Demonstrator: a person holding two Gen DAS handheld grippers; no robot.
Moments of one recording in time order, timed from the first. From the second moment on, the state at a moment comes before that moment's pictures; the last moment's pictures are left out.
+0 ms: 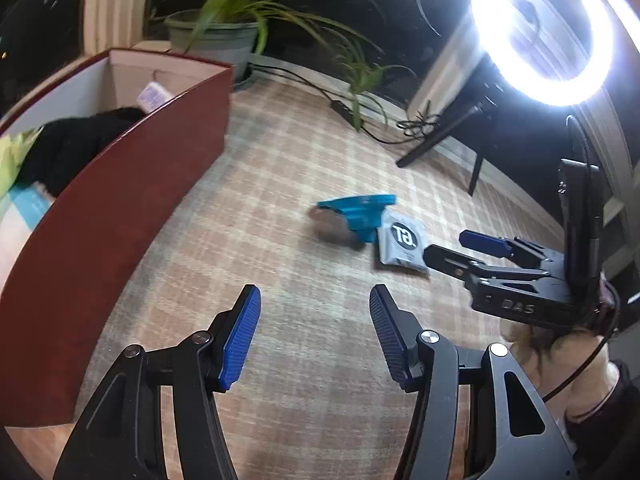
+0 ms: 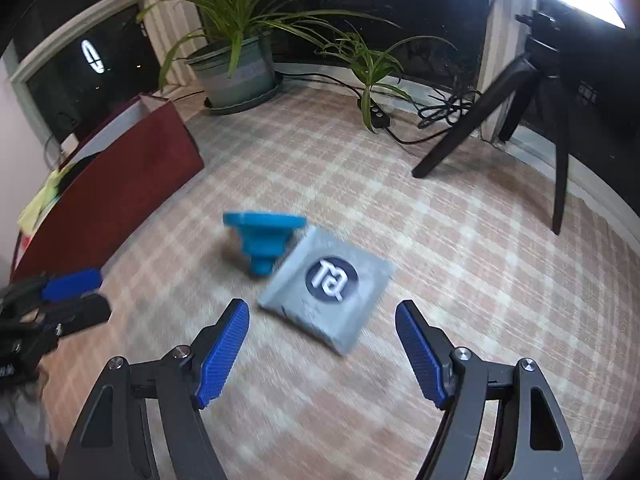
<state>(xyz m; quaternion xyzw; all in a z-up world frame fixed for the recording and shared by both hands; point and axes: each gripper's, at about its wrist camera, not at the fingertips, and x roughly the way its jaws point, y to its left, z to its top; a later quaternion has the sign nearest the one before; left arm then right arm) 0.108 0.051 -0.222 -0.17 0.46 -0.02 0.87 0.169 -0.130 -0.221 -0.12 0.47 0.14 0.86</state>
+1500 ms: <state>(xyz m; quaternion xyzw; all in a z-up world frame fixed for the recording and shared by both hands) 0.136 0.044 -0.242 -0.19 0.47 -0.04 0.86 0.201 -0.235 -0.228 0.04 0.55 0.04 0.84</state>
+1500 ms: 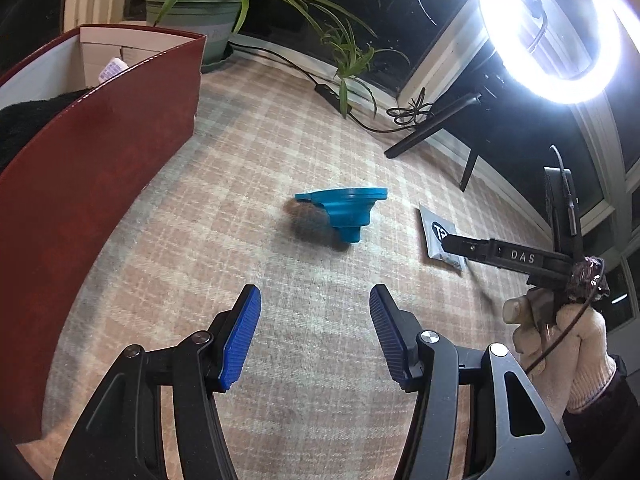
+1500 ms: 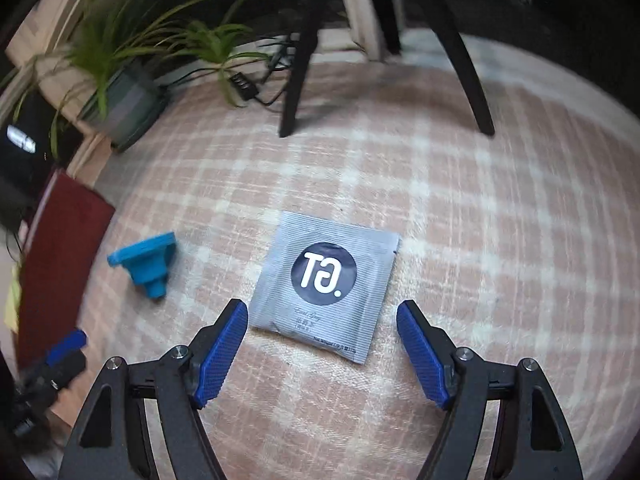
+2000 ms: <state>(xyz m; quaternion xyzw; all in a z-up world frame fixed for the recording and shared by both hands) 0.147 0.039 -0.248 -0.20 0.46 -0.04 0.86 0.226 -0.195 -0.239 -0.03 0.54 0.06 0.84</state>
